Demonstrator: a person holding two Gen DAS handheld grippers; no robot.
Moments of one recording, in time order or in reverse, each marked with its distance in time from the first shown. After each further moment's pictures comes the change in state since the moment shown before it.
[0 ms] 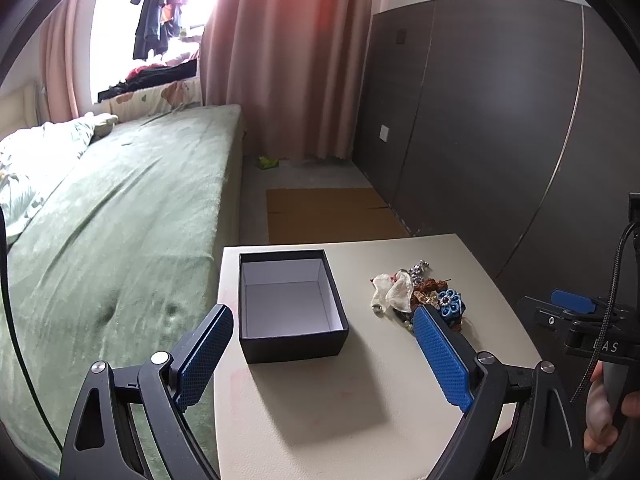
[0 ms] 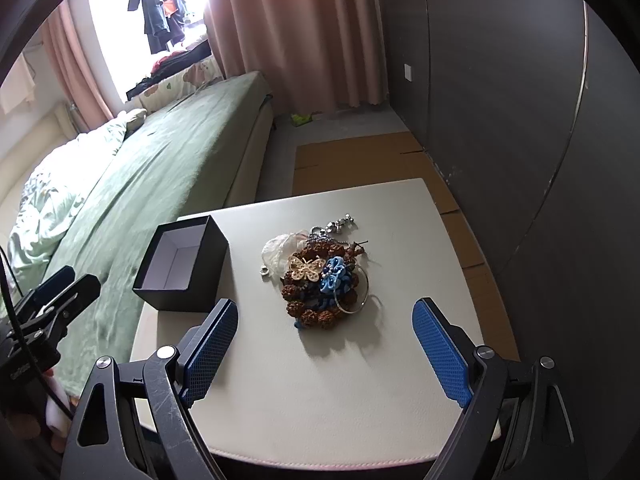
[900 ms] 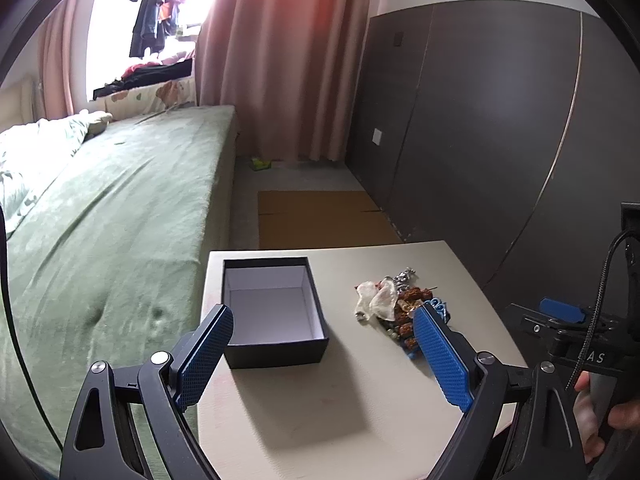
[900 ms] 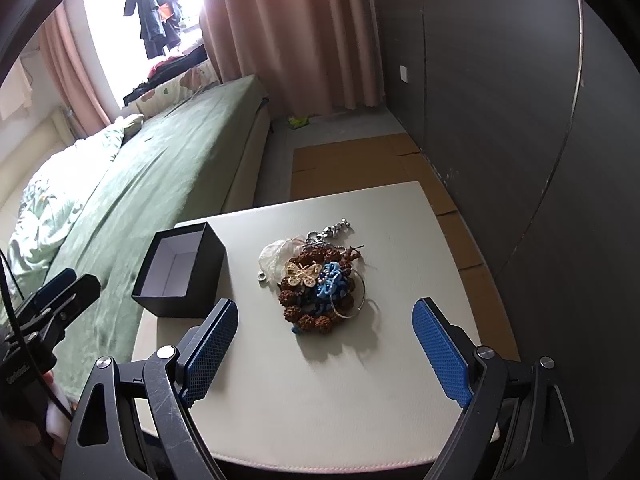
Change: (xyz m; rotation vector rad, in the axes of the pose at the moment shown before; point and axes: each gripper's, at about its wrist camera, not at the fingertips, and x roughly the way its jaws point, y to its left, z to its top) left arm 0.001 -0.012 0.007 -0.016 -0.006 -0.034; right arm -0.001 -0.005 0.003 0.019 -0.011 -0.005
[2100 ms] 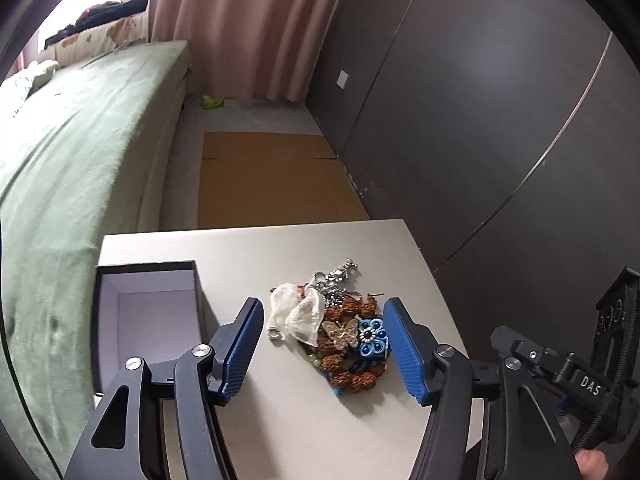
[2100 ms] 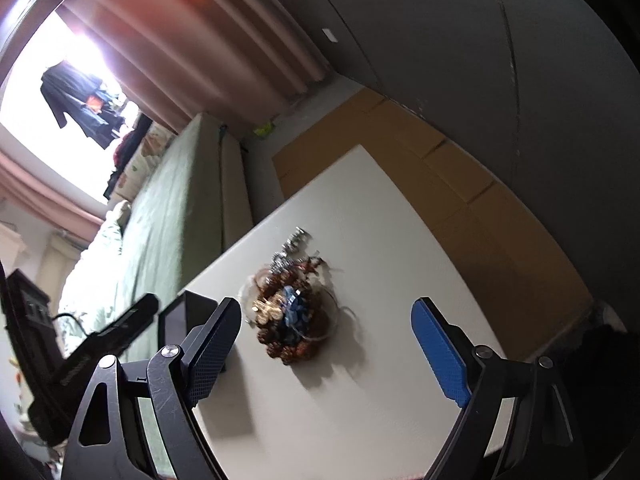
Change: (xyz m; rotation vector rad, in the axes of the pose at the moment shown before) left arm 0.103 -0.049 0.049 -0.059 0.249 -0.168; right arm 0.042 -0.095 0.005 0.448 0.045 0.147
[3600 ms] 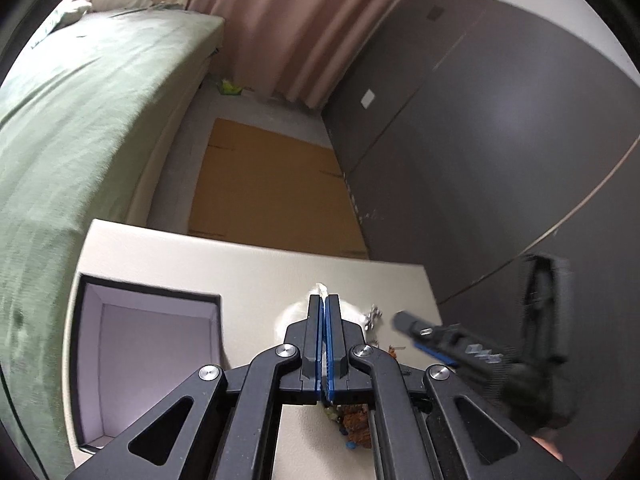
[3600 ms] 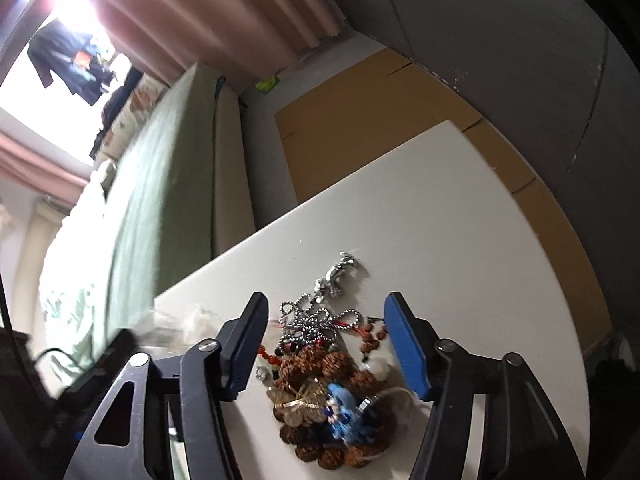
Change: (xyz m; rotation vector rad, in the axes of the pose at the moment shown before) left arm 0.024 0.072 0.025 -0.219 -0.055 -0.090; right arm 0.151 0.053 0.051 -0.075 0.185 -0.046
